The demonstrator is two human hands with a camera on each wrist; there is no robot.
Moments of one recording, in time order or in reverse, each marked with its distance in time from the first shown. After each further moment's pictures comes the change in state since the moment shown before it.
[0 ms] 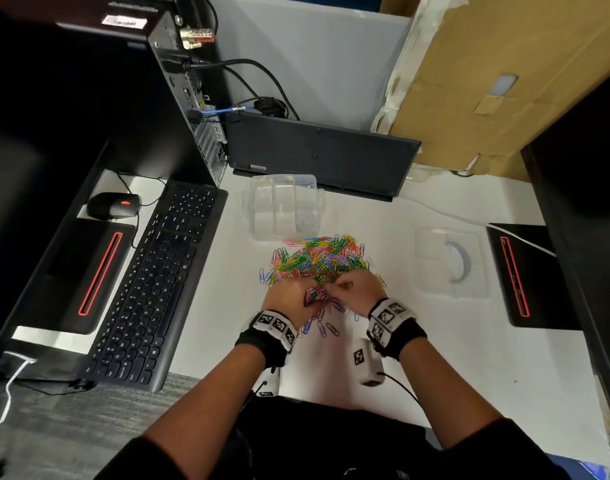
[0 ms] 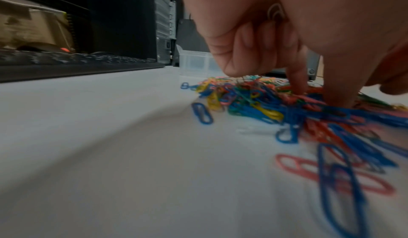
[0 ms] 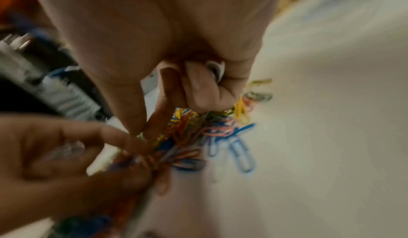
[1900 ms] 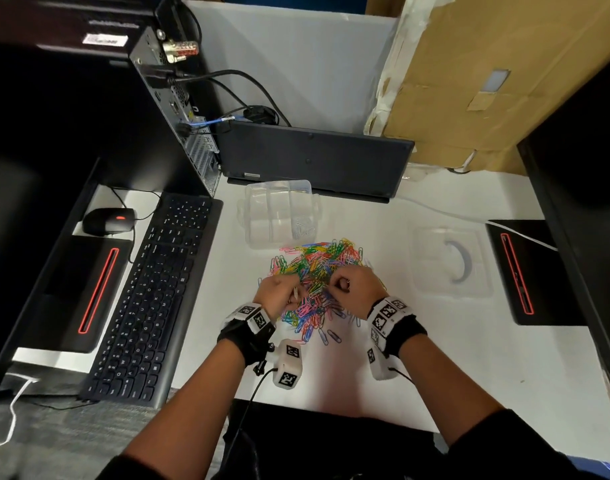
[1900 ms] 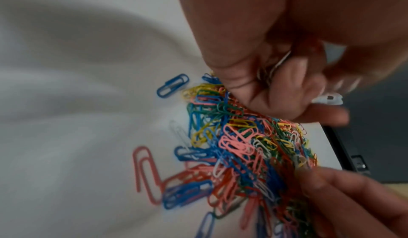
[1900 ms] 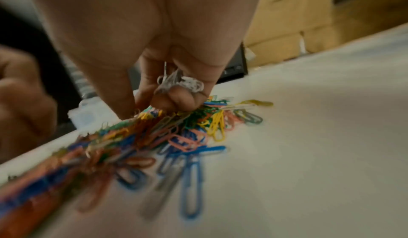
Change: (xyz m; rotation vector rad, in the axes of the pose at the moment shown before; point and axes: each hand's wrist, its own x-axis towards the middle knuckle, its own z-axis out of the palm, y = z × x) left_hand 0.013 -0.001 -0.033 -1.101 -0.079 -0.521; right_hand 0.016 0.008 -0.001 -0.087 0.093 -0.271
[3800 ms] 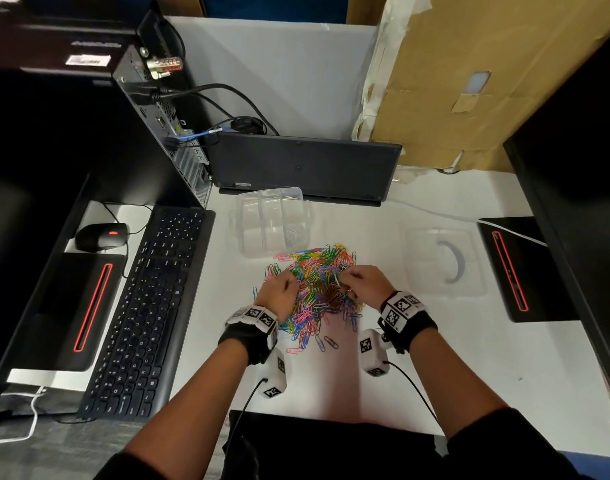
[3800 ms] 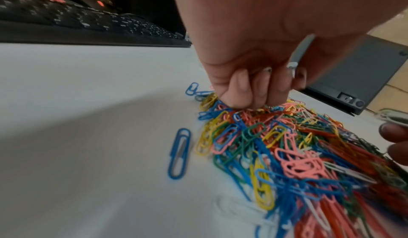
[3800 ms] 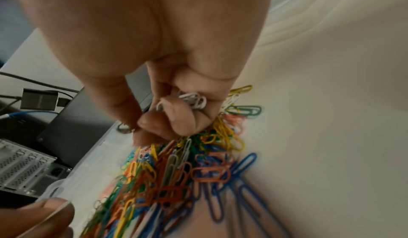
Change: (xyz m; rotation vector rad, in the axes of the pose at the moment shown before) left_hand 0.019 0.001 0.003 0.789 0.063 0.254; right_hand 0.011 0.023 -0.016 0.409 -0.062 0.370
